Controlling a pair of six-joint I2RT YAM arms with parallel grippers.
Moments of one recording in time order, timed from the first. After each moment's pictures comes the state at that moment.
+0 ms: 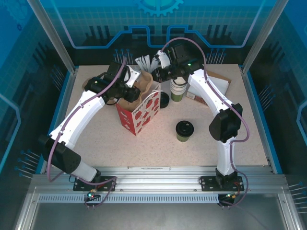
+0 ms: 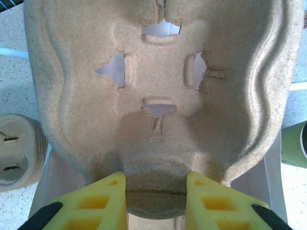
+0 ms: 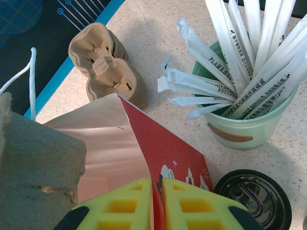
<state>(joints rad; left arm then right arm) -0.40 1.53 1.61 -0.97 0.10 0.03 0.47 2.06 2.15 -0.85 -0.43 0.14</state>
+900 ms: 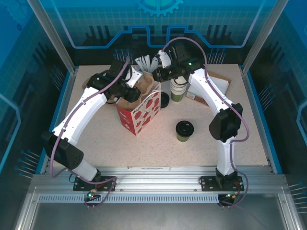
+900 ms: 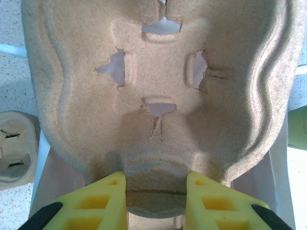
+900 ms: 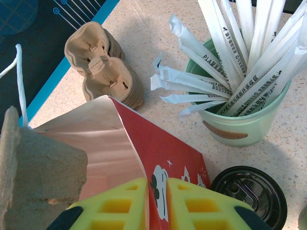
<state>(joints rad) -0.41 1.58 1.69 -1.06 0.10 0.09 0.46 2.07 2.16 -0.86 -0.43 0.14</state>
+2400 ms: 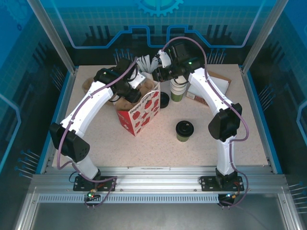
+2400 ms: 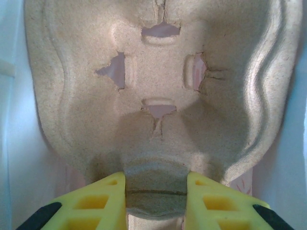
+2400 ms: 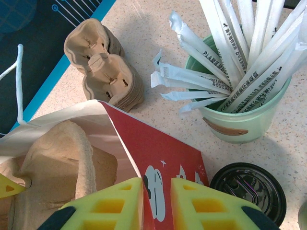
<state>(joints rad) -0.42 1.69 1.81 -1.21 0.03 0.16 0.46 2.08 2.20 -0.91 -0.43 0.14</state>
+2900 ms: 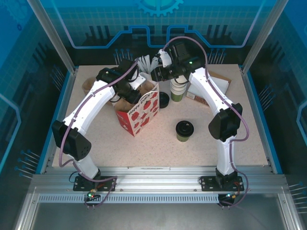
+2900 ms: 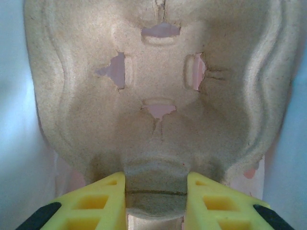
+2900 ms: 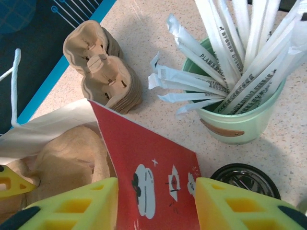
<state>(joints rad) -0.42 1.72 1.81 -1.24 0.03 0.16 0.45 2.08 2.21 -0.91 -0.43 0.13</state>
